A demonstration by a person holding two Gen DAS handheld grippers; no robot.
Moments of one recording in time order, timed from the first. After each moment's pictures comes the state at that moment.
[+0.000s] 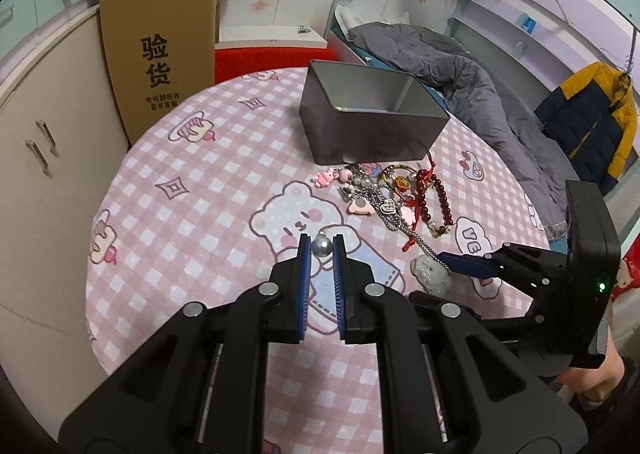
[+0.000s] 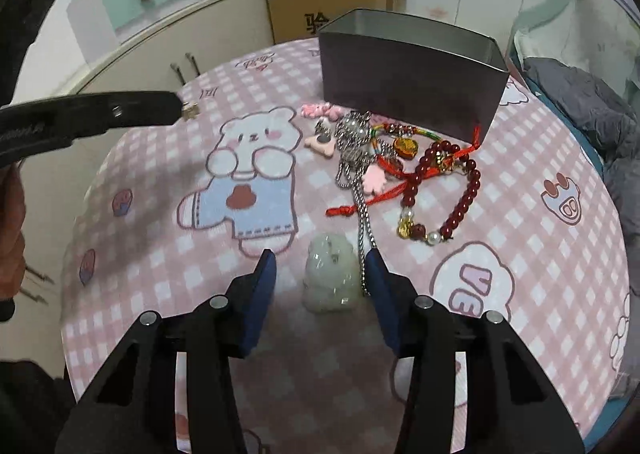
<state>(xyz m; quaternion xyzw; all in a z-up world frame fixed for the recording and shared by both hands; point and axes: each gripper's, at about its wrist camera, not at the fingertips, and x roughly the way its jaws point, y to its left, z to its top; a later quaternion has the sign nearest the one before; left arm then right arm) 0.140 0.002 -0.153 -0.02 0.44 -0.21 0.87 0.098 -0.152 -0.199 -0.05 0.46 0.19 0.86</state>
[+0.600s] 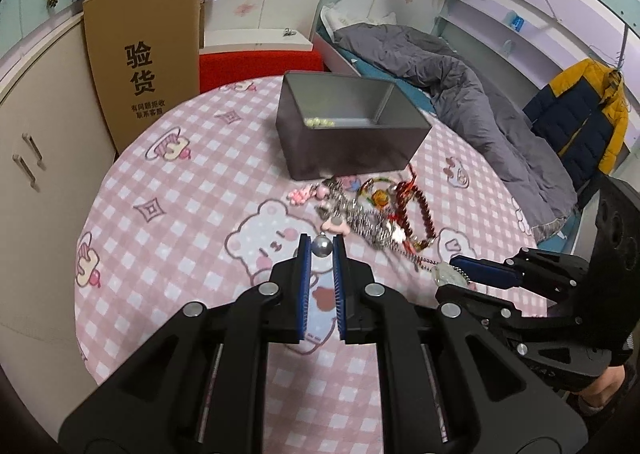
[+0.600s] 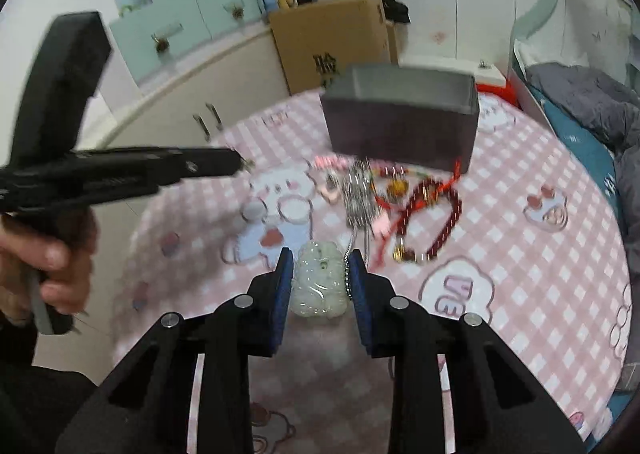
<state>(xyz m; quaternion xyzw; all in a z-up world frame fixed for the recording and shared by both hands) 0.152 -0.016 -0.141 -0.02 0.44 -0.23 0.87 0.092 -0.174 -0.160 0.02 0.40 0.22 0.89</state>
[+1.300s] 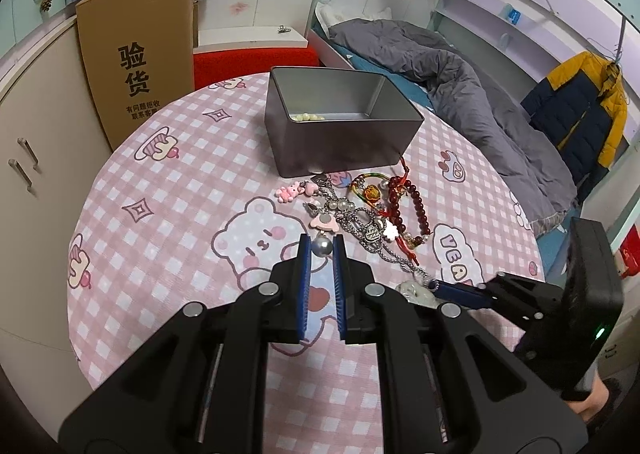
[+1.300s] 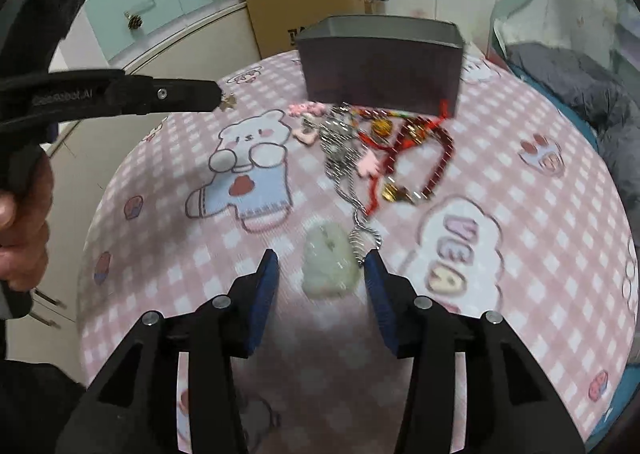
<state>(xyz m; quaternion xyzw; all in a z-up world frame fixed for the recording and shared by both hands) 0.150 -0.025 -0.146 -0.01 0.44 -0.23 0.87 0.079 -0.155 -0.204 -0.02 0.44 0.16 0.88</state>
